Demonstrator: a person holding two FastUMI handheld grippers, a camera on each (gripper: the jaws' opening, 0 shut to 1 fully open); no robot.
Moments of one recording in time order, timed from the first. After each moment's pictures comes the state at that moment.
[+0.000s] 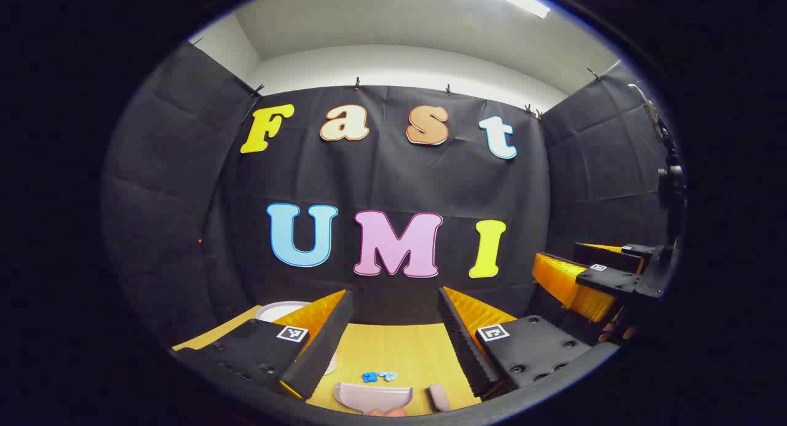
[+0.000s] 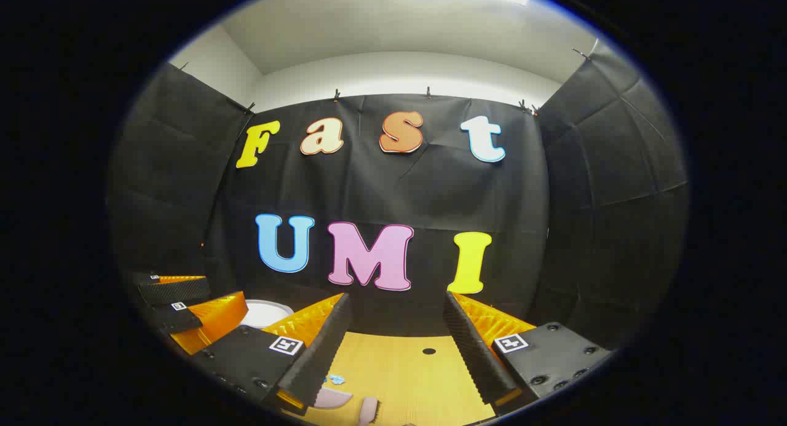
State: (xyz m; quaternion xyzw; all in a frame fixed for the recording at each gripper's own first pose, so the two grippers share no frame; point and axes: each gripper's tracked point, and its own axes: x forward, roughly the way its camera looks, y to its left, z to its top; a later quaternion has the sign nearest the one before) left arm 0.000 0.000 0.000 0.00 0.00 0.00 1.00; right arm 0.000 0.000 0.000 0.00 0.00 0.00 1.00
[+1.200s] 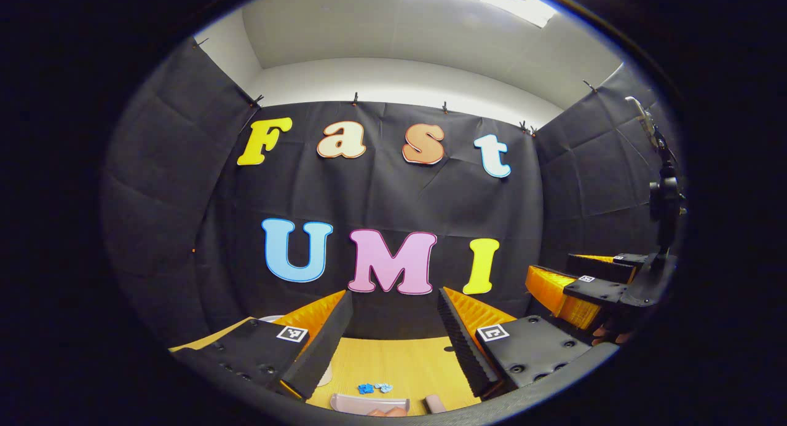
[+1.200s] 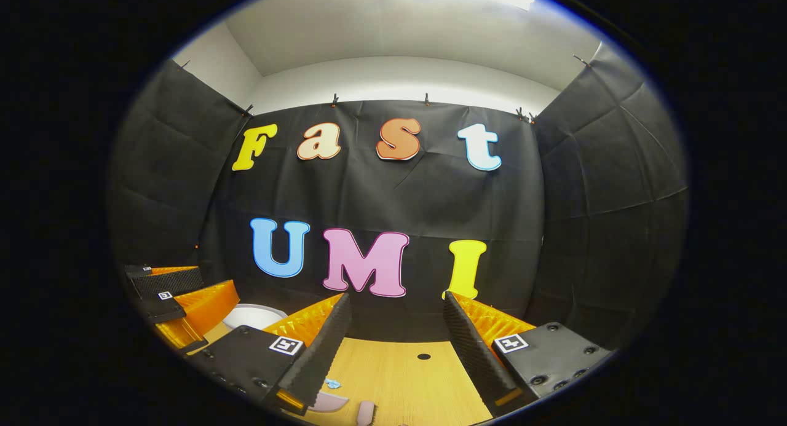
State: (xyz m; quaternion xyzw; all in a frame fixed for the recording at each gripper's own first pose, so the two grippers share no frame) left arm -0.005 0.010 0.023 0.00 -0.04 -0.01 1.00; right arm 0.002 0.002 0.007 -0.01 -0.01 -0.01 1.00
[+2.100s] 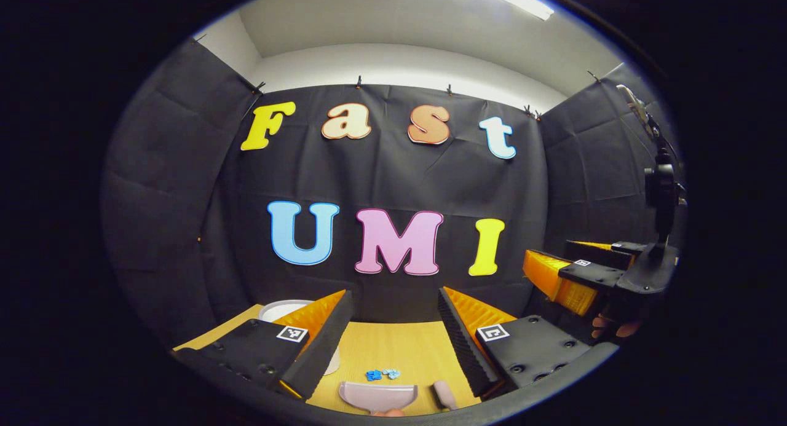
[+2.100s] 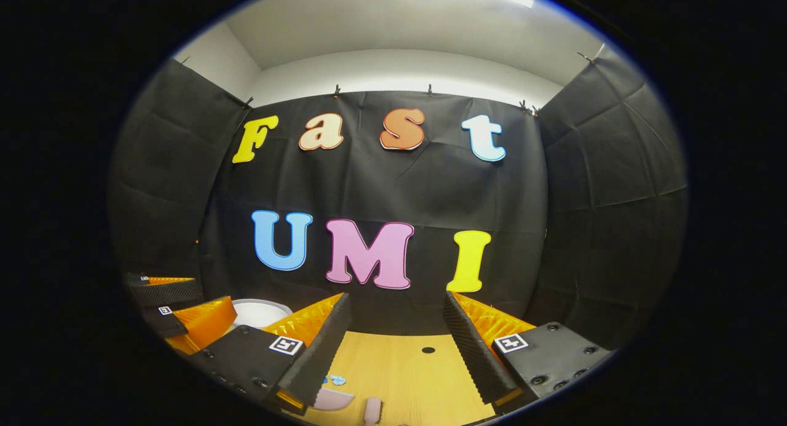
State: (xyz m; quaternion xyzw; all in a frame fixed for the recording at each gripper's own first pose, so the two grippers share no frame) left arm -0.012 0.031 -0.005 -0.01 0.00 0.00 1.00; right arm 0.008 0.025 -0.010 -0.01 0.01 -0.01 1.00
